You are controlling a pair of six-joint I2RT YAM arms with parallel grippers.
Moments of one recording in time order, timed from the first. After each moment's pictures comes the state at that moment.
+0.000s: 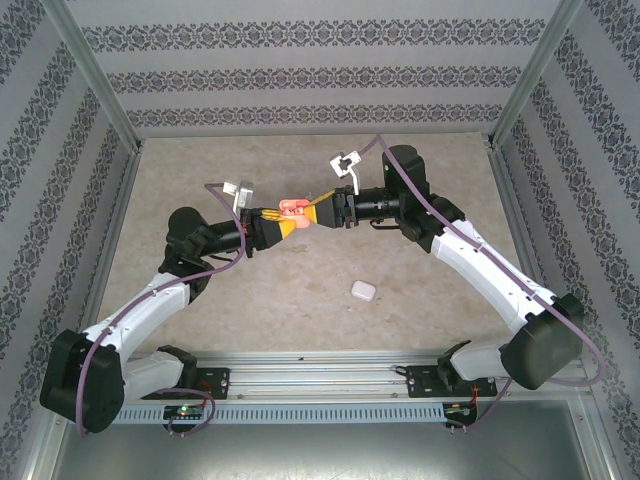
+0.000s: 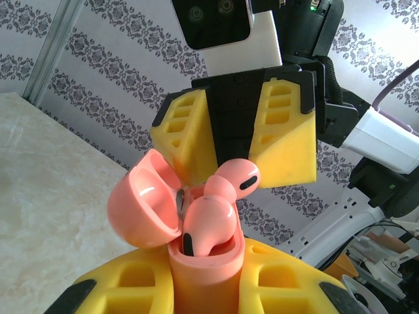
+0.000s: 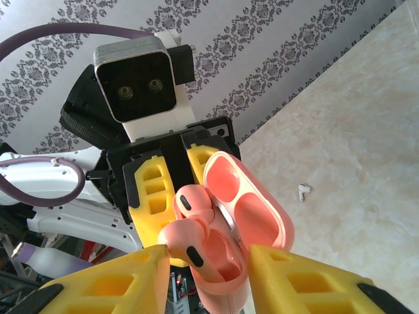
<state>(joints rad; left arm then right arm) -0.33 1.13 0.63 0.70 0.96 -0.72 0.53 1.36 1.23 -0.22 -0.94 0.44</state>
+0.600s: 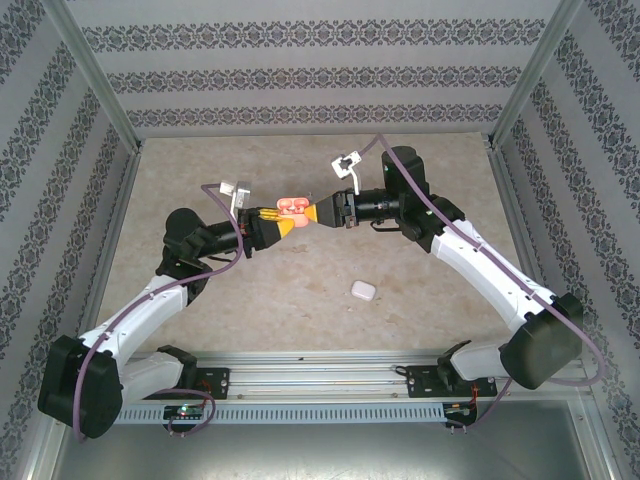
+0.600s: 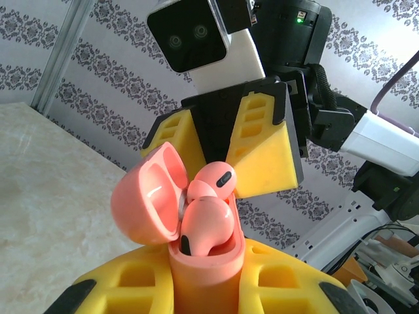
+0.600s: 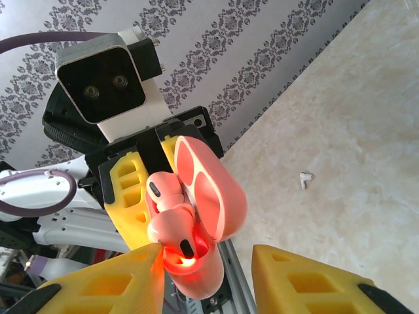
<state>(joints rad) -0.33 1.10 0.63 0.68 0.94 -0.71 0.52 1.36 1.22 -0.25 -0.93 0.51</state>
